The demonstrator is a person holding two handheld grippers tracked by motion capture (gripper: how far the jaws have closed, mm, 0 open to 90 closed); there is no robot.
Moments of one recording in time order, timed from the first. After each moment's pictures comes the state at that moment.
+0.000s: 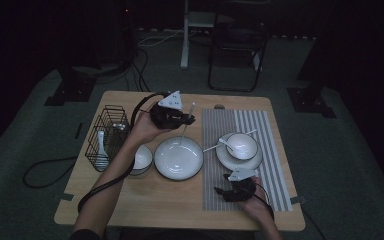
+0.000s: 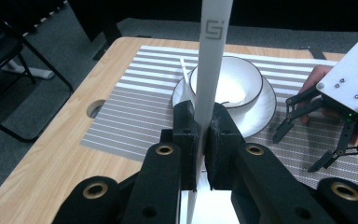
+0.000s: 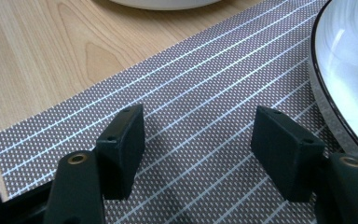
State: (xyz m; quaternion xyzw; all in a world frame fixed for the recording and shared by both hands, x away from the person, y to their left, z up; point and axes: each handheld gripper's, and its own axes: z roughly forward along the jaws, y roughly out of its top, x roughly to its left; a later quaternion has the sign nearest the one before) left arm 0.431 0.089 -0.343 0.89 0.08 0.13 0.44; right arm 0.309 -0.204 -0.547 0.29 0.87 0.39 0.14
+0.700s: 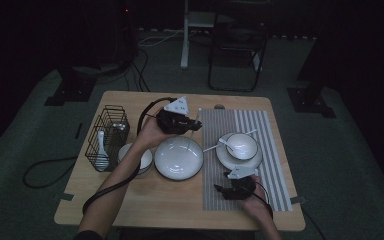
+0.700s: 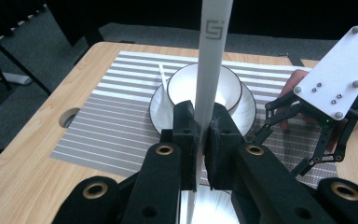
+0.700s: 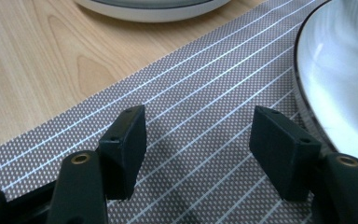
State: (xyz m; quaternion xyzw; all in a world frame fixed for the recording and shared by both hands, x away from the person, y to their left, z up) left arm 0.426 0.072 -0.355 0.88 0.07 0.10 0.45; right arm 0.311 -0.200 -0.540 0.30 0.86 0.38 0.15
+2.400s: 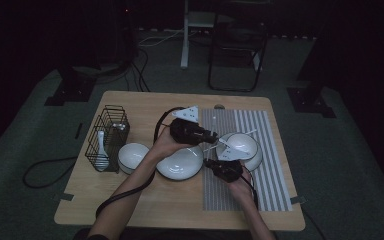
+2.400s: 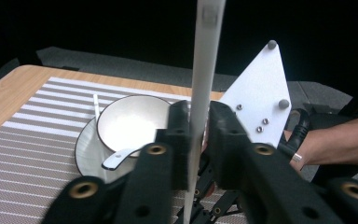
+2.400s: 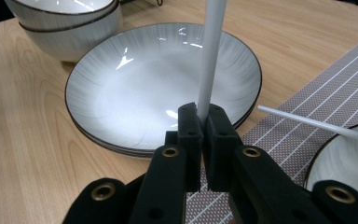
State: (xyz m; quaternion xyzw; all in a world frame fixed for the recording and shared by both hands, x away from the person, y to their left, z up) left arm 0.417 0.041 -0.384 0.85 0.05 -0.01 0.53; right arm 0.347 -0.162 -0.507 0.30 0.81 0.48 0.14
